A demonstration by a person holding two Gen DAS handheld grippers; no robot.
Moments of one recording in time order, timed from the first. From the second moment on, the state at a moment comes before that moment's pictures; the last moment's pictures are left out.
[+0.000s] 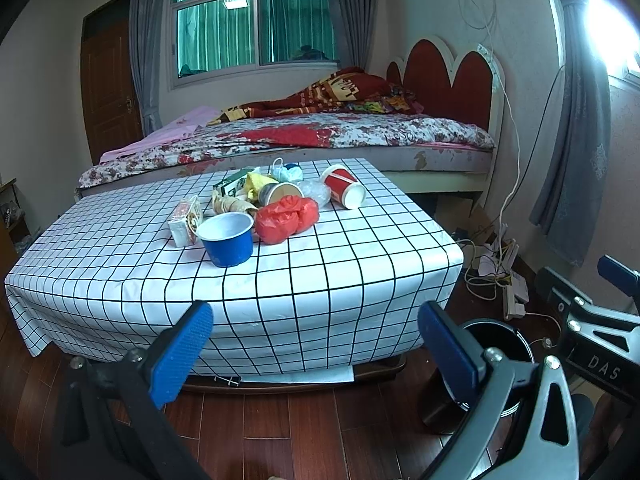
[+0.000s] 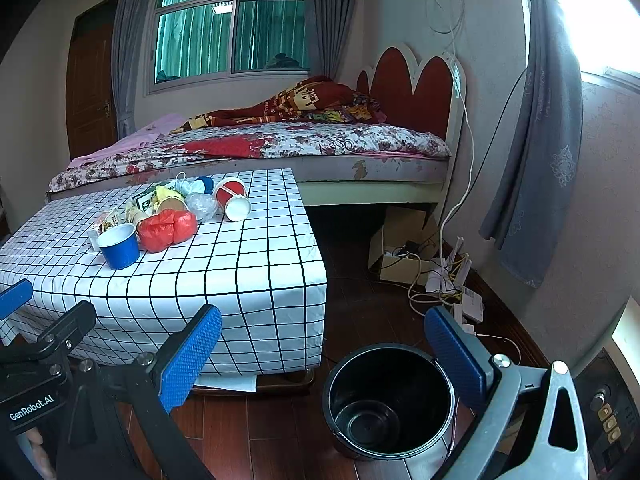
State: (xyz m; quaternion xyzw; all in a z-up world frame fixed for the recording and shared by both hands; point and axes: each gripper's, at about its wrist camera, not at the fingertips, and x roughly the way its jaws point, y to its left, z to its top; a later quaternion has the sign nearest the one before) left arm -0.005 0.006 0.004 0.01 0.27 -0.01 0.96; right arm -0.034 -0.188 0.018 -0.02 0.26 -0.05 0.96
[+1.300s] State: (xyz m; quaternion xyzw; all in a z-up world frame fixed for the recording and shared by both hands) left arm 0.116 0.093 -0.042 0.00 0.32 0.07 0.95; right arm 0.085 -0.150 -0.011 -0.05 0.28 0.09 0.96
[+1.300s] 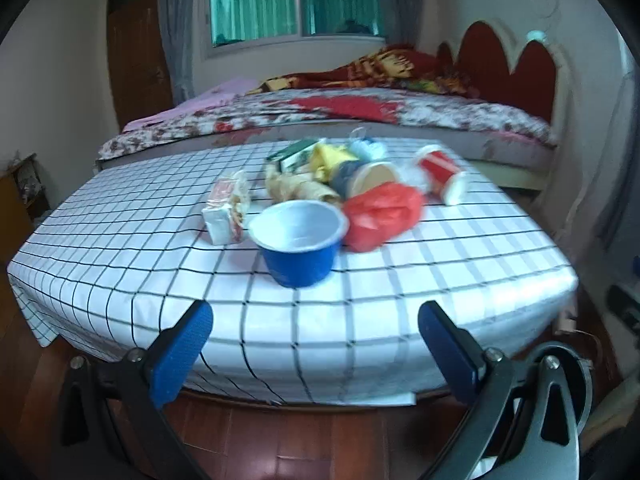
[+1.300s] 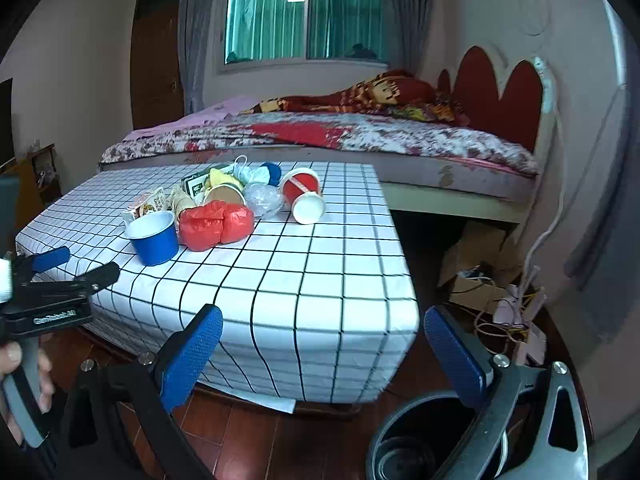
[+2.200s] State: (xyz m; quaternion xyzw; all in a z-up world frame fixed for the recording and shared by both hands) left arm 0.221 0.124 -0.082 -0.04 0.33 0.06 0.94; right arm 0.332 -0.093 -0.053 -0.11 0.38 0.12 0.91
